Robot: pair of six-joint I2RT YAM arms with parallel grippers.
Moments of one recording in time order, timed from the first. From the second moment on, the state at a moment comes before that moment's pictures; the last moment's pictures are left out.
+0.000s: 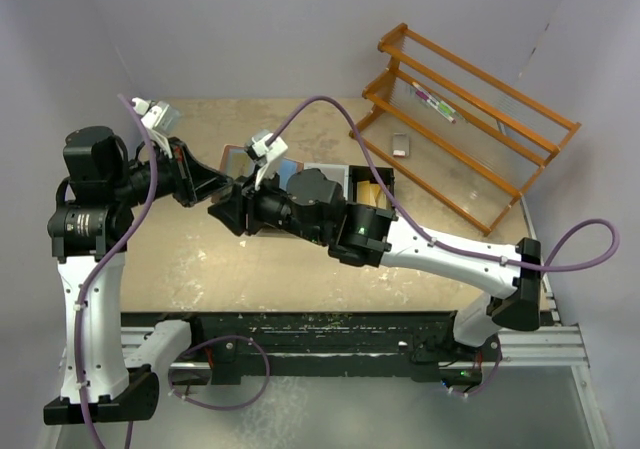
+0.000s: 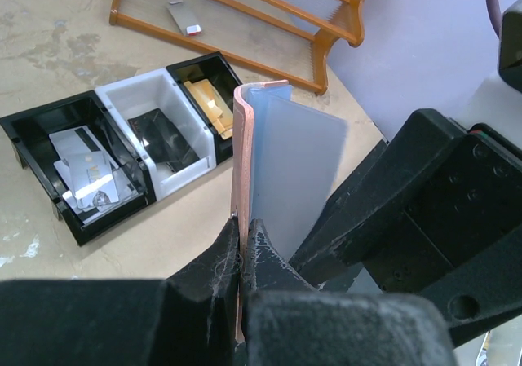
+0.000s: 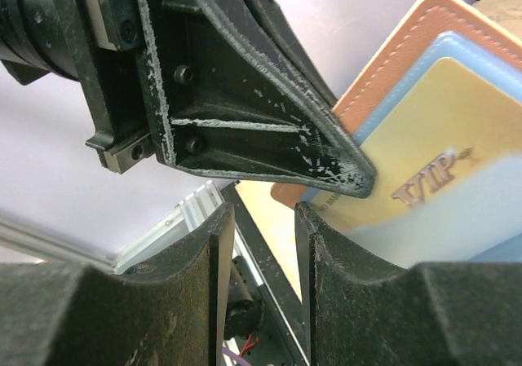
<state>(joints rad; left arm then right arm) 0.05 0.97 1.47 -0.90 0.94 -0.18 1.26 1.57 1.59 -0.07 0.17 0.42</state>
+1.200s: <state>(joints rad) 0.05 0.98 1.50 -0.82 1.11 -0.34 1.12 1.26 1.35 -0.12 0.24 0.55</state>
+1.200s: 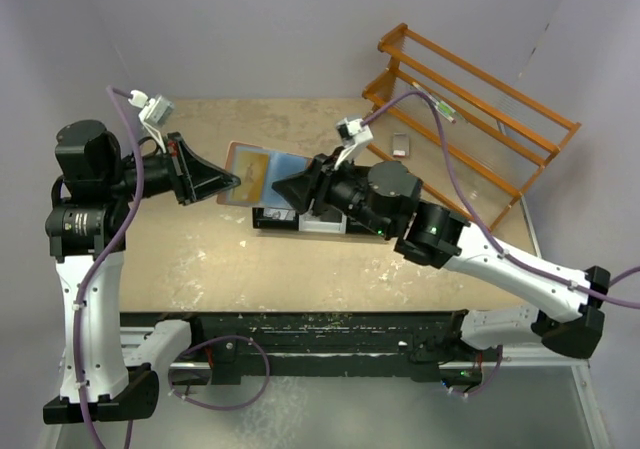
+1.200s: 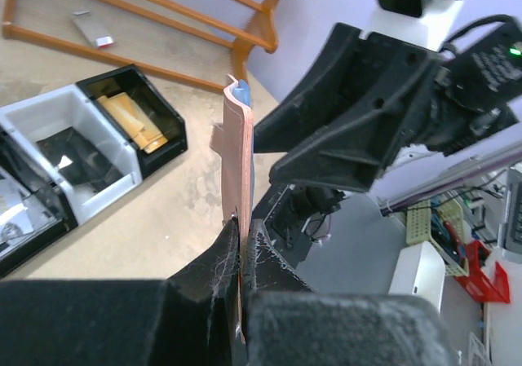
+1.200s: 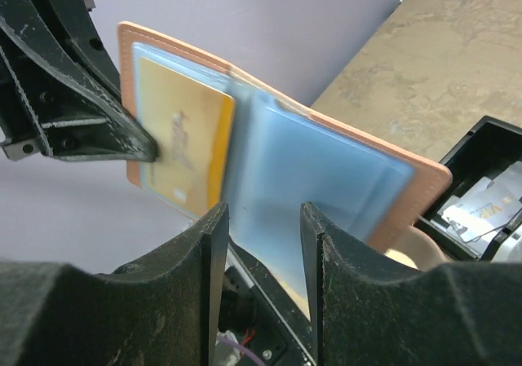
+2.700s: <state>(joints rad) 0.06 0.94 1.36 -0.34 1.41 -0.78 1.04 1.26 1.37 -0.01 -0.21 0.72</state>
